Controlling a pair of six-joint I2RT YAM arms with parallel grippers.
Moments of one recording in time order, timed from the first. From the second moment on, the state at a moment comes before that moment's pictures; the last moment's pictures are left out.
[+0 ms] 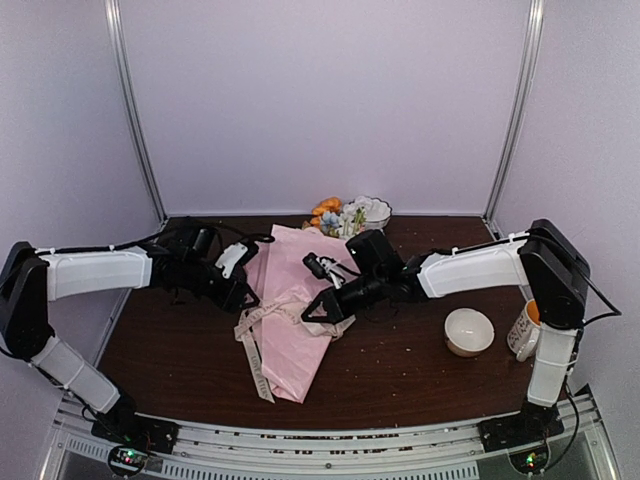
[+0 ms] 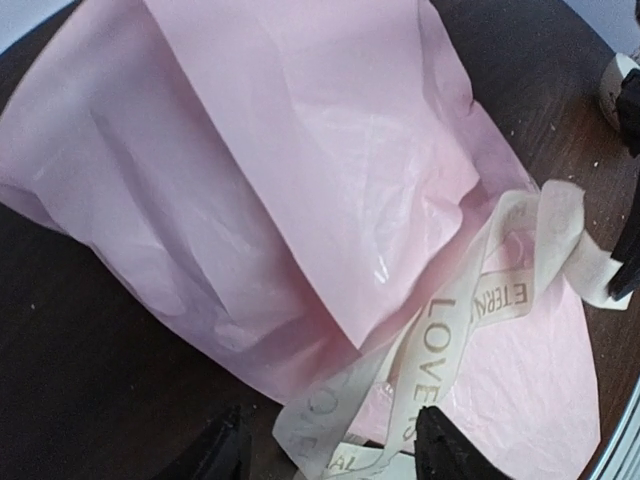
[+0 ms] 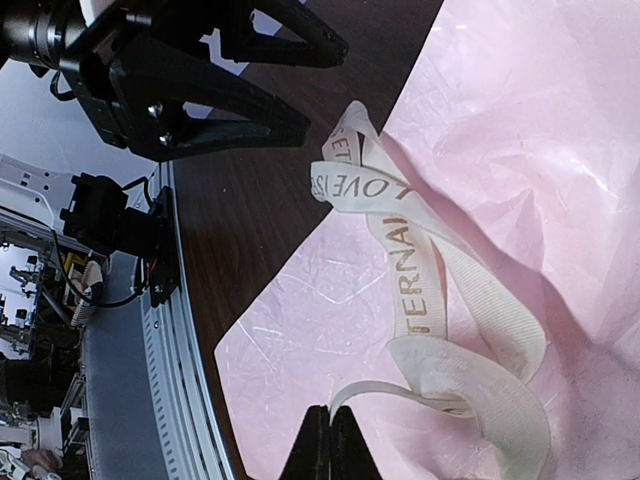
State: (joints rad) left arm -0.53 1.48 0.92 -0.30 0.30 0.08; right arm 0.85 1.90 1.21 0.03 -0.62 0.39
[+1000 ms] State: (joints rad) left arm -0.46 1.56 0.87 -0.27 0.20 0.06; right arm 0.85 1.86 1.18 -0.06 -0.63 0.31
